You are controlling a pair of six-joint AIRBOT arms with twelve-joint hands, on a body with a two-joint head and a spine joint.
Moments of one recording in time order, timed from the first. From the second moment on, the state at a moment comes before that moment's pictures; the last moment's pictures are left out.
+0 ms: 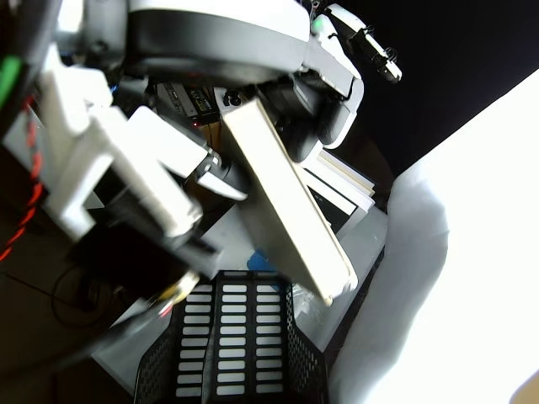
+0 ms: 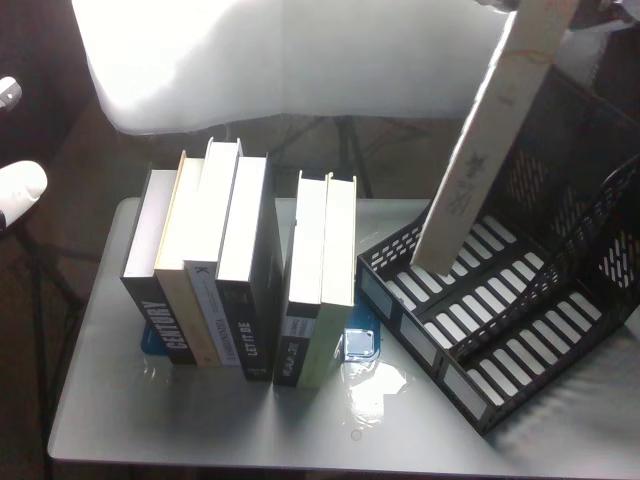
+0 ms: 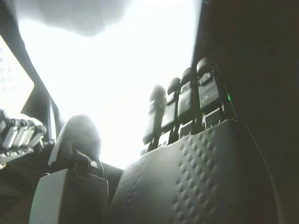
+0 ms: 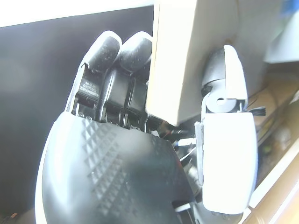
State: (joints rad) left arm 1.18 -1.00 1.21 -0.56 -1.36 0.26; right arm 0.26 -0.94 1.18 -2.23 0.60 0.34
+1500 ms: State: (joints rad) left arm 1.19 -1.00 1.20 -0.56 -1.34 0.26; right arm -0.08 -1.08 1.29 -2.02 0.30 0.34
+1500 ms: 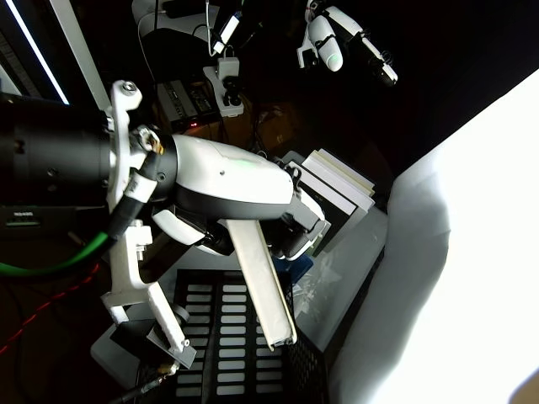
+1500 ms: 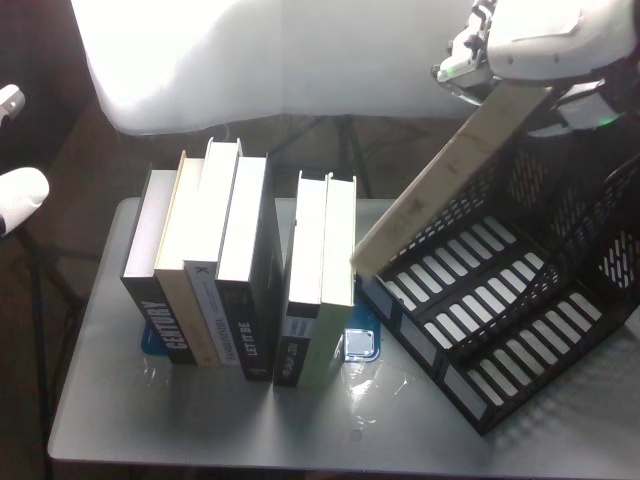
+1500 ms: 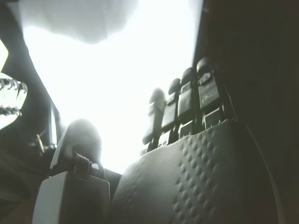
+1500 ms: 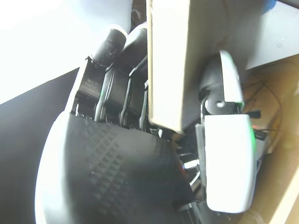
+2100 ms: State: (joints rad) left arm 1.19 -1.01 1.20 -0.56 -1.34 0.26; right arm -0.09 -1.08 1.31 -2.37 0.31 0.66
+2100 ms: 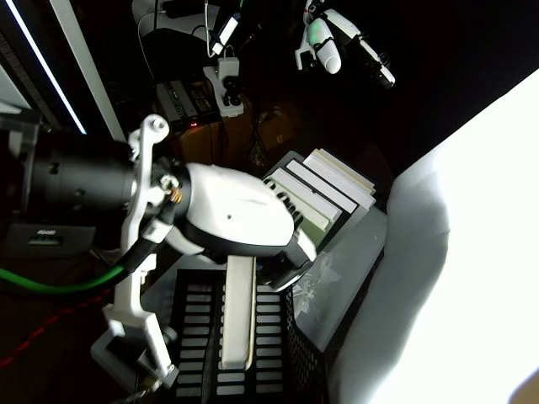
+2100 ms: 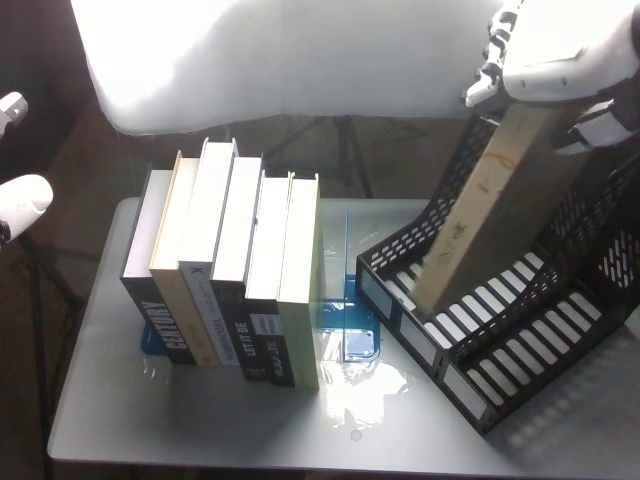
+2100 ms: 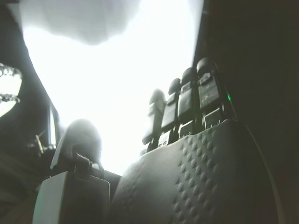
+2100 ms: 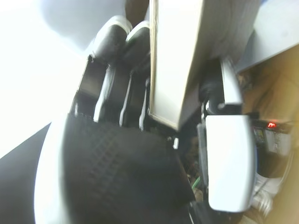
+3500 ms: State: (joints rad) left arm 1.20 -1.01 1.20 -0.58 -1.35 0.26; right arm -0.16 -1.24 1.50 -2.63 0.30 1.05
